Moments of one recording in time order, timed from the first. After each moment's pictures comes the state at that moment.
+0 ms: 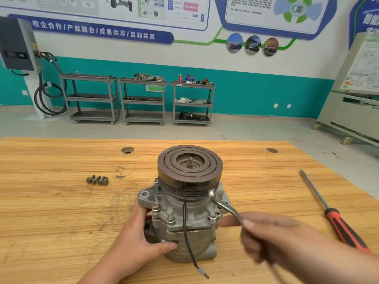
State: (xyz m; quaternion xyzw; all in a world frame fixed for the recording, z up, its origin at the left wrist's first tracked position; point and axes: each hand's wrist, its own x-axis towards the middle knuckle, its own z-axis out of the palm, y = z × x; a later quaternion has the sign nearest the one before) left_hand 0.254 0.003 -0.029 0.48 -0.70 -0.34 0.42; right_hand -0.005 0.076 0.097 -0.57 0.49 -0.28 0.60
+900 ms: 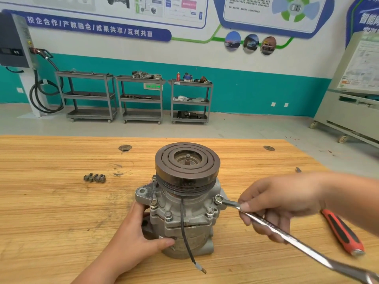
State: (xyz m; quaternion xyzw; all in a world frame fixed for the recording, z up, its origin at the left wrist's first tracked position) left_hand 0.255 0.002 -0.030 0.47 -0.69 -0.35 0.43; right_hand -0.031 0.007 0.135 -0.60 0.50 0.04 0.62
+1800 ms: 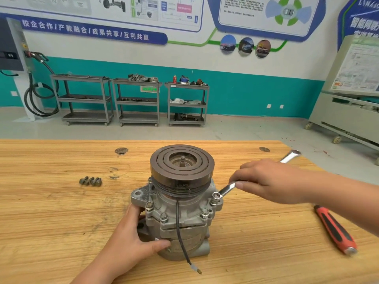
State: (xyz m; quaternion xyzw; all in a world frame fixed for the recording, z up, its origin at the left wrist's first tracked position) left_hand 0.256 0.002 -0.030 0.47 -0.69 -0.34 0.44; right_hand -0.043 -0.004 0.130 -0.87 0.49 0.05 0.00
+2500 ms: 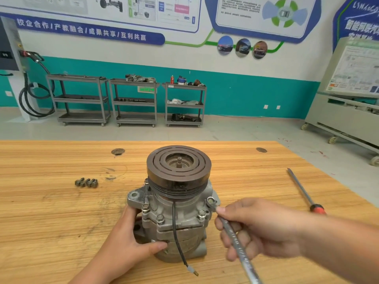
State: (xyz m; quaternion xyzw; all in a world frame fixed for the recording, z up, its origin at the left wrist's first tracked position) left_hand 0.255 0.003 -0.027 0.48 -0.68 -0.35 0.43; right_hand -0.001 0.048 0.102 -0.47 0.49 -0.20 0.71
